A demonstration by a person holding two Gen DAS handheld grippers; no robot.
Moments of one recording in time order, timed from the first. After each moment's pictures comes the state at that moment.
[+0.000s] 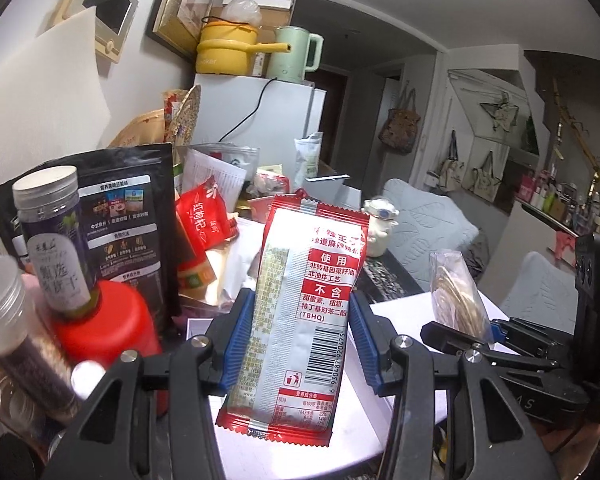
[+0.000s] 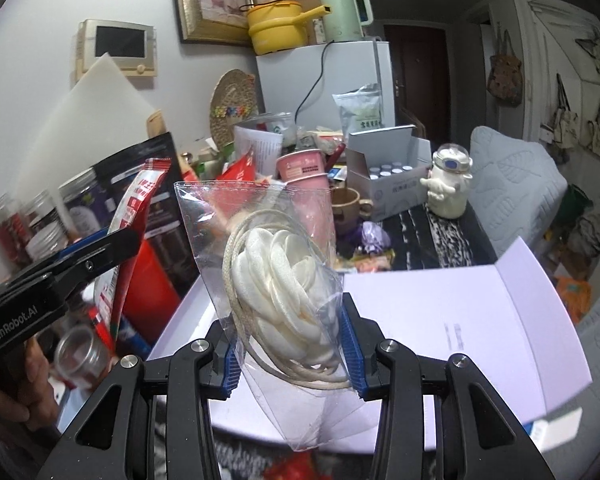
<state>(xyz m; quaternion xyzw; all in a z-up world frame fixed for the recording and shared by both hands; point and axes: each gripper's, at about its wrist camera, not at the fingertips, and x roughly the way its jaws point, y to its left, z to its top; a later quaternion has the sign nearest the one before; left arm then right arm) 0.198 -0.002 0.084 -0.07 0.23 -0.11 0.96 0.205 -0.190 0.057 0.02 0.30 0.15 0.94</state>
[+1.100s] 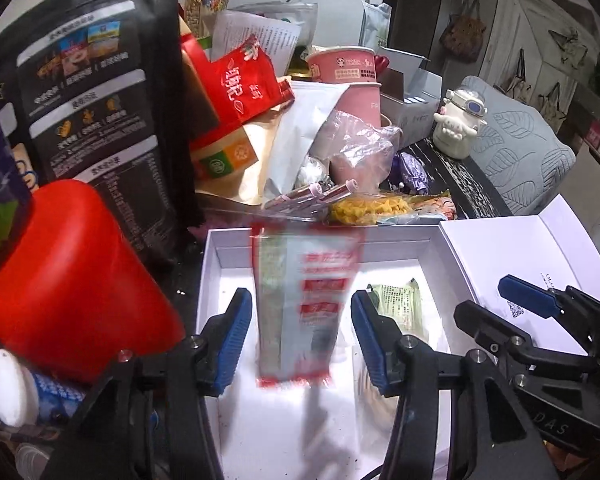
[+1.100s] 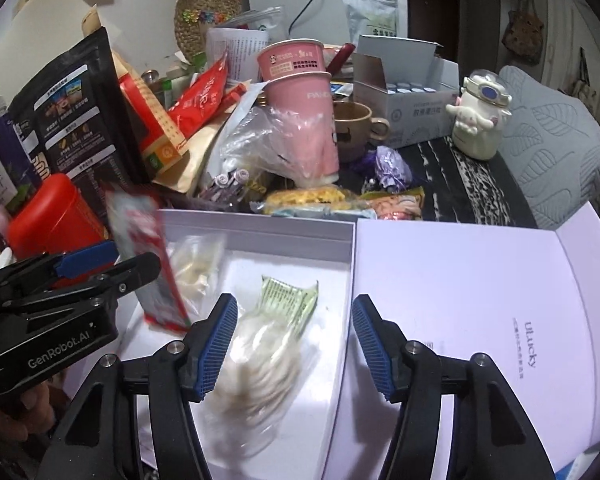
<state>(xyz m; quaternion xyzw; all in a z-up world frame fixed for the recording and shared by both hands) 0.286 -0.004 -0.013 -0.04 0.41 -0.03 0.91 0.291 -0.160 -0.026 -0.01 0.42 0.13 0.90</state>
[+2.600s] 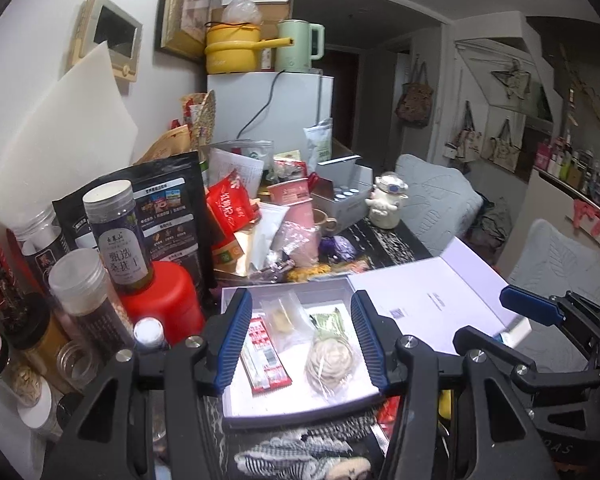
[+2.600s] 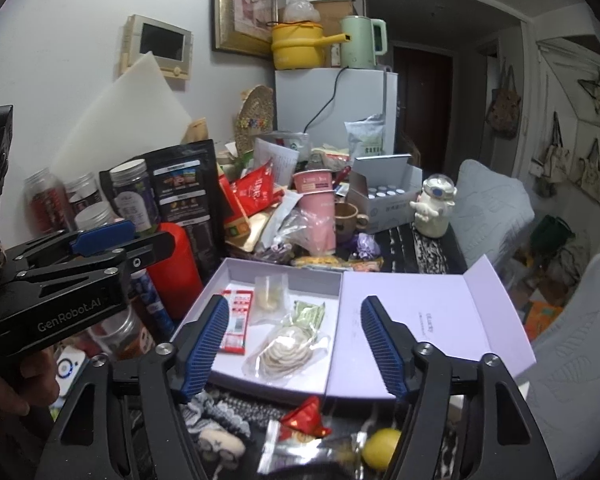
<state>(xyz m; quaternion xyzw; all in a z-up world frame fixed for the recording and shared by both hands) 0.117 -0.022 0.116 -0.01 0.26 -0.07 0.96 0.108 -0.175 0.100 -0.03 0.28 0.14 0.95</state>
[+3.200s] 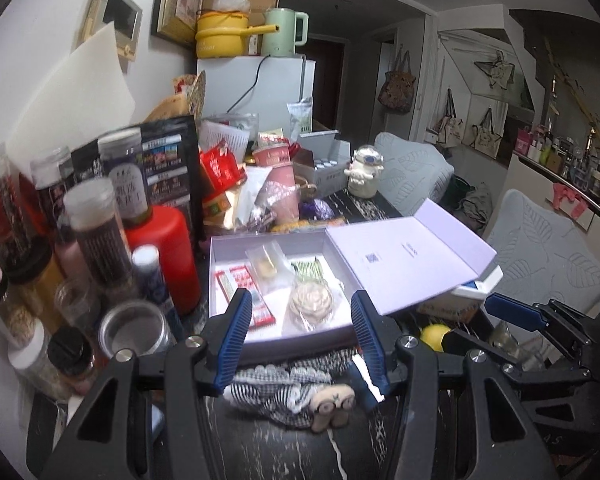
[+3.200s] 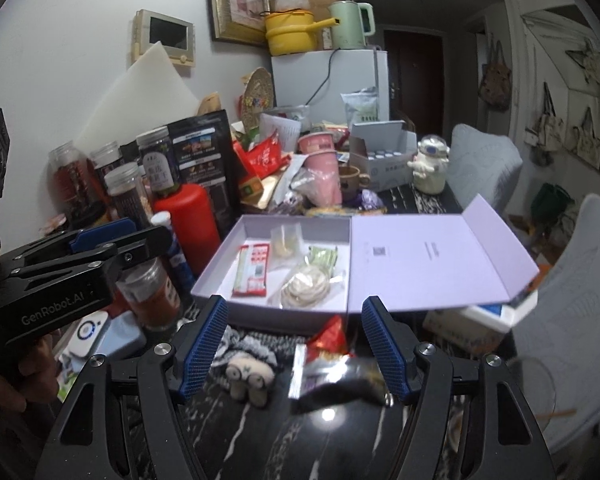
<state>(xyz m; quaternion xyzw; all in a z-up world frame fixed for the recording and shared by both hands) 0.047 -0.016 0.082 -0.02 0.28 -0.10 0.95 0.033 -0.177 0.059 0.00 0.30 0.13 0.94</state>
